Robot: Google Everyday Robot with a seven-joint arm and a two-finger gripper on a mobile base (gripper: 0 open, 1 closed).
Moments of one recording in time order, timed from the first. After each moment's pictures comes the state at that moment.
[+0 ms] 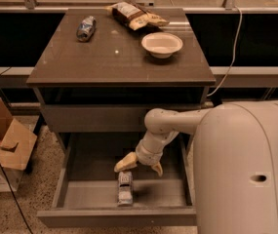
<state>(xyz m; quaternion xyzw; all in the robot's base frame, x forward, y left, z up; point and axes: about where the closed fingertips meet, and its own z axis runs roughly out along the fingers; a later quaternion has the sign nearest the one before) 0.535 -0.015 0.465 0.06 -0.98 -0.18 0.10</state>
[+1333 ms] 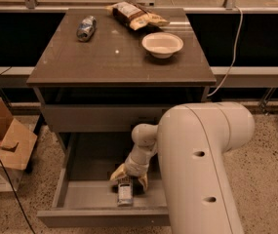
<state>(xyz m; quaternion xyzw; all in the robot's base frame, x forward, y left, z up) 0.532 0.026 0.374 -0.05 -0.97 -0.16 0.16</state>
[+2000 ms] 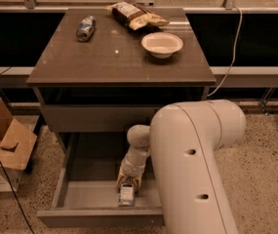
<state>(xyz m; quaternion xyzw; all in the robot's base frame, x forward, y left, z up) 0.532 0.038 0.366 -0.05 -0.97 -0.15 0.16</state>
